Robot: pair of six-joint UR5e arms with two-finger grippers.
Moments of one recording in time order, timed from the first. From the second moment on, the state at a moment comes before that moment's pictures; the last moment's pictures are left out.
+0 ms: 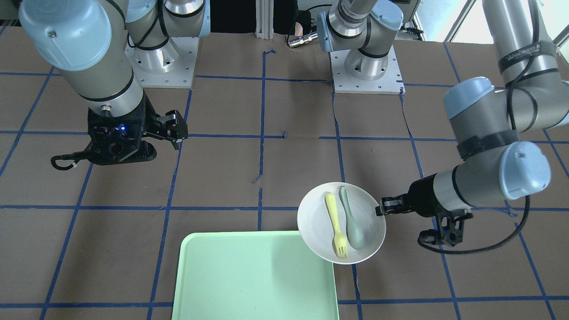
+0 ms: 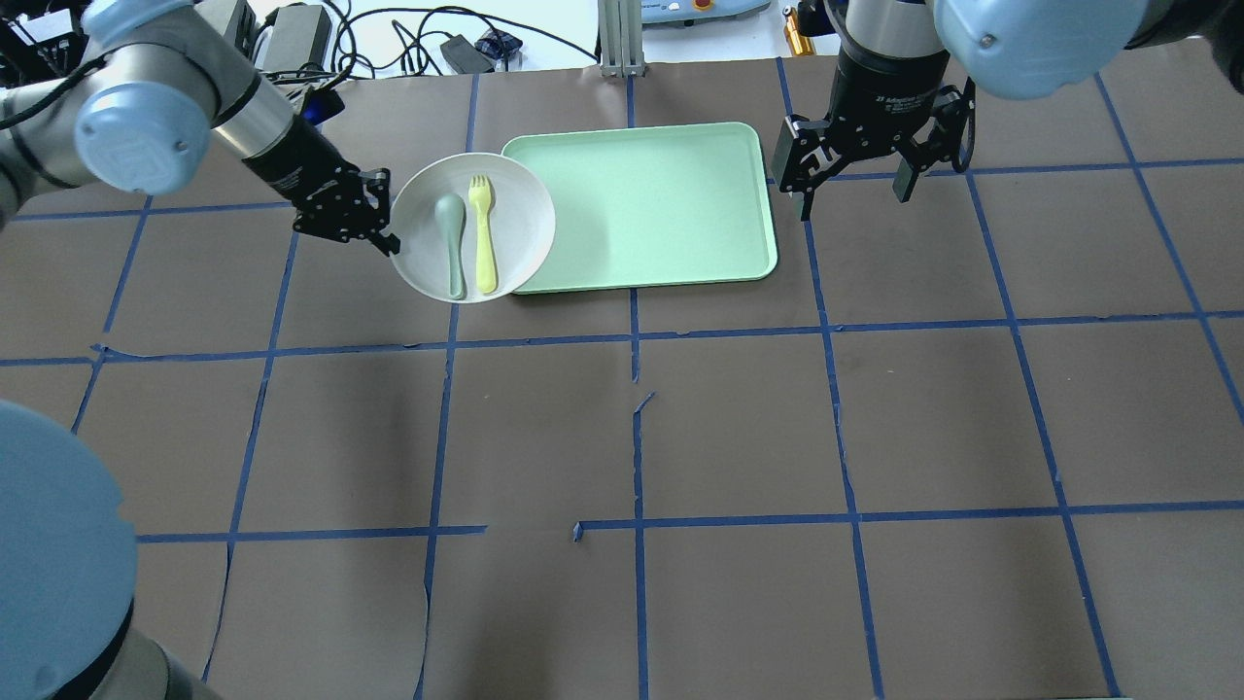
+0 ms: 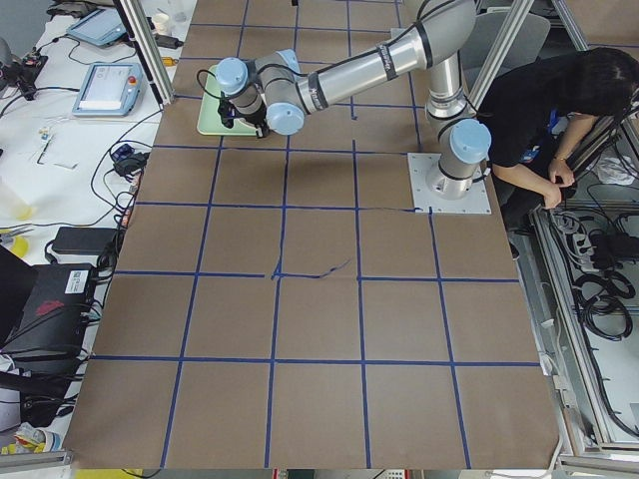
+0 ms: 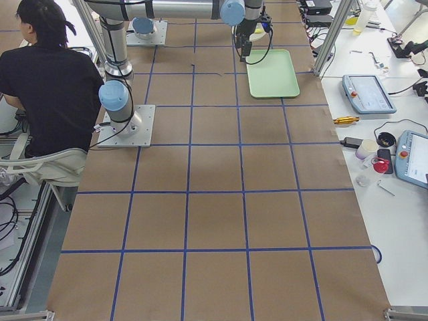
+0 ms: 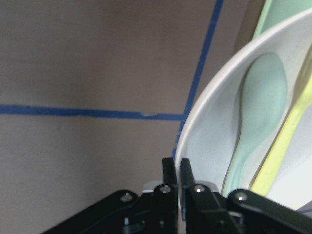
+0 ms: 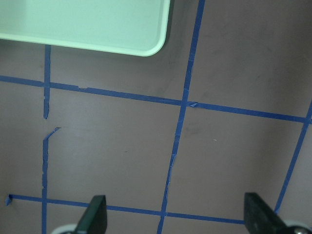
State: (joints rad) left arm -1.41 -2.04 -1.47 -1.40 1.24 0.06; right arm 1.65 -1.36 1.42 -1.52 -1.60 -0.08
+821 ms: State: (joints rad) left arm -1.63 -2.38 -1.10 -1.33 1.20 -0.11; right arm 1.64 -1.36 1.42 -1.52 -1.60 -0.08
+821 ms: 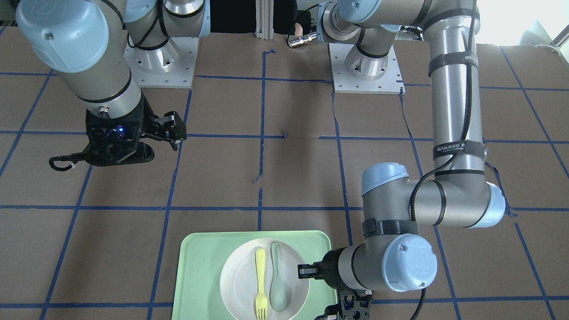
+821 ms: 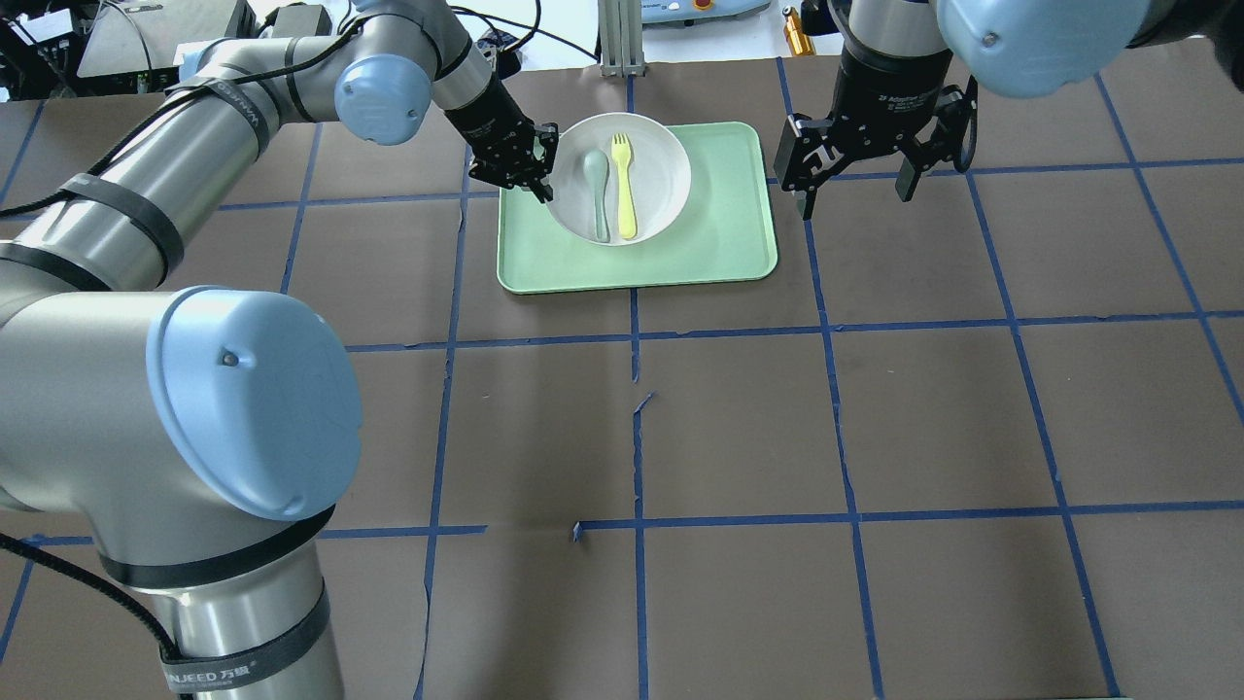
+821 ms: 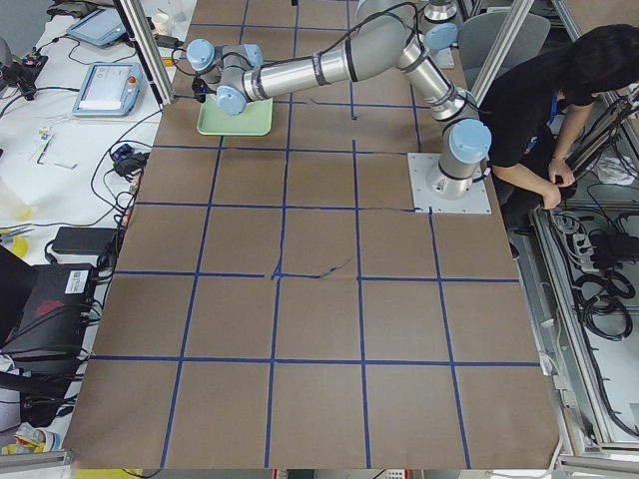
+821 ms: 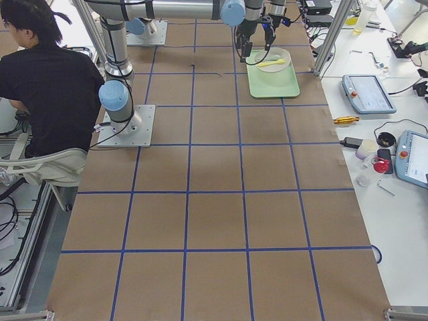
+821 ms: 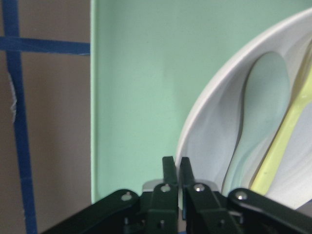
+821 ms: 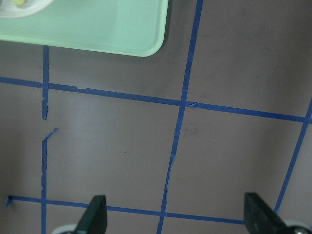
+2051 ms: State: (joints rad) left arm -1.55 -2.22 -1.26 -1.30 1.31 -0.04; right arm 1.67 -1.15 1.40 -1.94 -1.58 0.00
